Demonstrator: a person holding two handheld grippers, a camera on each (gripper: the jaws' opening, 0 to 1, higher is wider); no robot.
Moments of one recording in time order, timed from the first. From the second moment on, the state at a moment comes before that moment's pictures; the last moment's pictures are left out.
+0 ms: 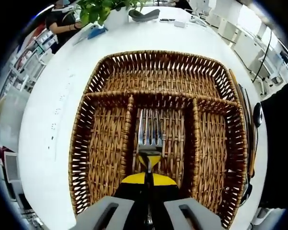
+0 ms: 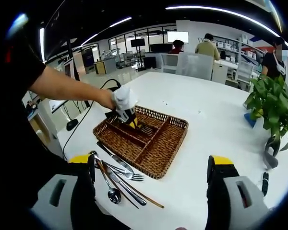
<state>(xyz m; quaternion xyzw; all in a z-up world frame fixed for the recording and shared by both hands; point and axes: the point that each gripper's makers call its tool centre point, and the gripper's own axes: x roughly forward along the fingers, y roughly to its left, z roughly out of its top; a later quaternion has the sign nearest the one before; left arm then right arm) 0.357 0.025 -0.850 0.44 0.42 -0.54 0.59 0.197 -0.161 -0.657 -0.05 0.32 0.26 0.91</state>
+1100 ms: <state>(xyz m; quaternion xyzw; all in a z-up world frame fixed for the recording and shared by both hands) 0.360 0.022 -0.865 0.45 0.41 -0.53 0.59 0.191 -0.161 -0.661 -0.05 0.32 0.26 0.91</state>
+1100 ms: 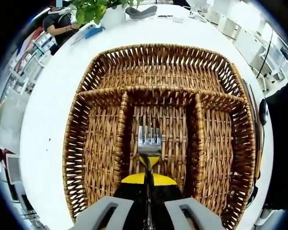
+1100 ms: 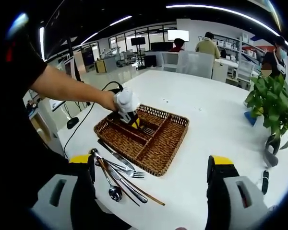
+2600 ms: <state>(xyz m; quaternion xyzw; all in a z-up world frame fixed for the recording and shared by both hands) 0.373 0.033 -0.747 0.23 0.30 -0.50 0.78 0.200 -0.142 -0.647 -0.07 0.29 0.29 0.91</state>
